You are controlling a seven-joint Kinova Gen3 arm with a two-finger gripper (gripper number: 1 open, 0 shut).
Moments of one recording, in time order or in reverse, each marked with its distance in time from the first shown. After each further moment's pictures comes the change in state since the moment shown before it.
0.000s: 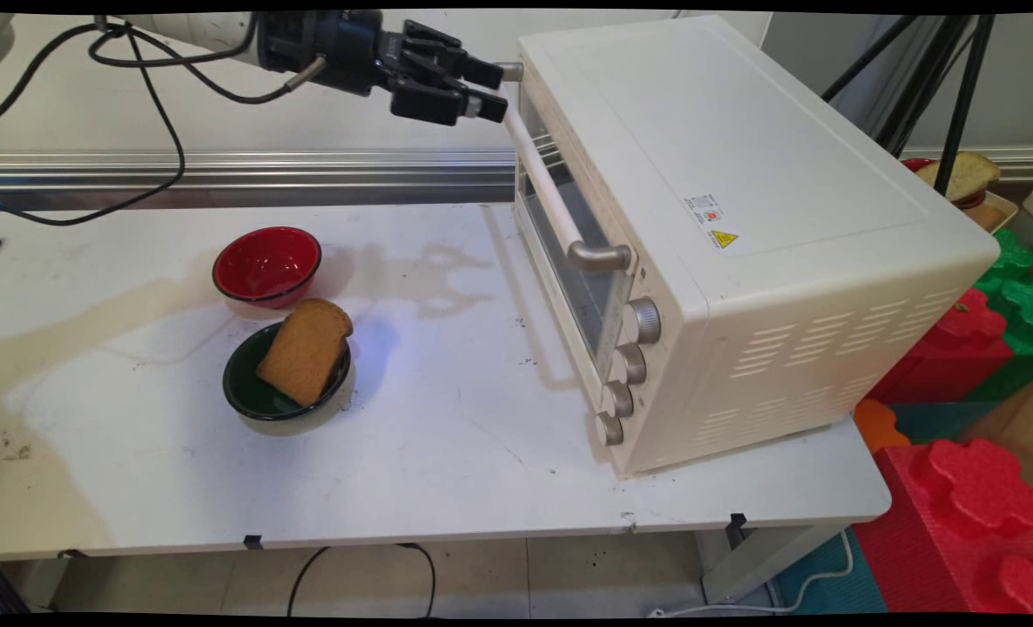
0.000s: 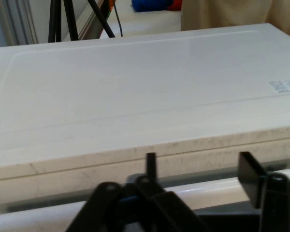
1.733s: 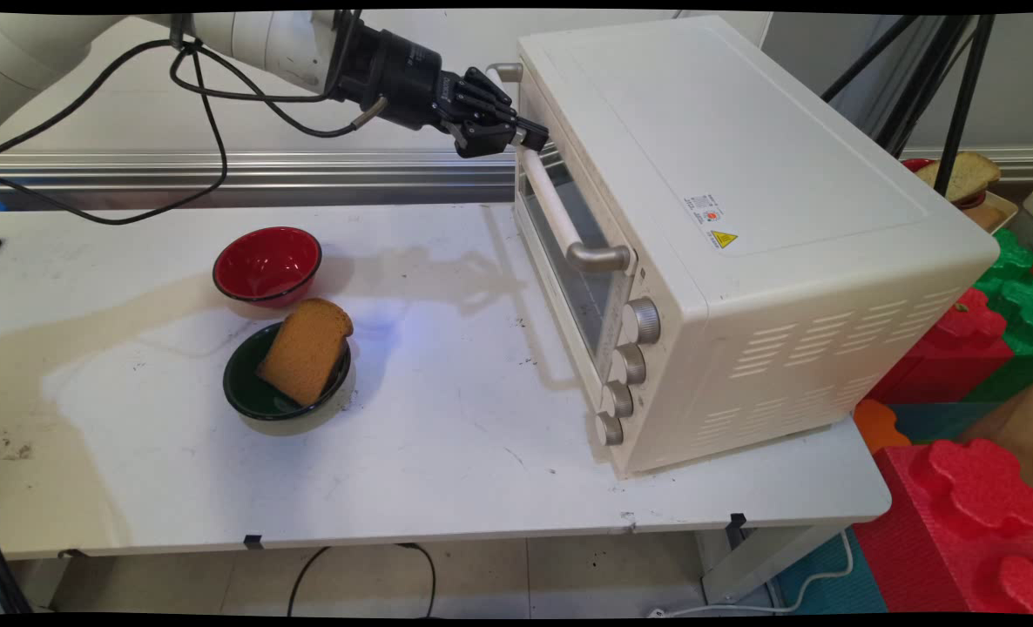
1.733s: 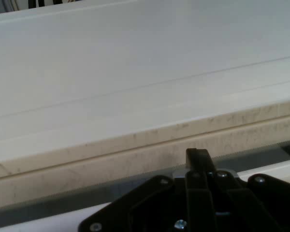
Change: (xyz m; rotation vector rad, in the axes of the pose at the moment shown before) arm -0.010 -0.008 0.056 -0.018 -0.103 0.059
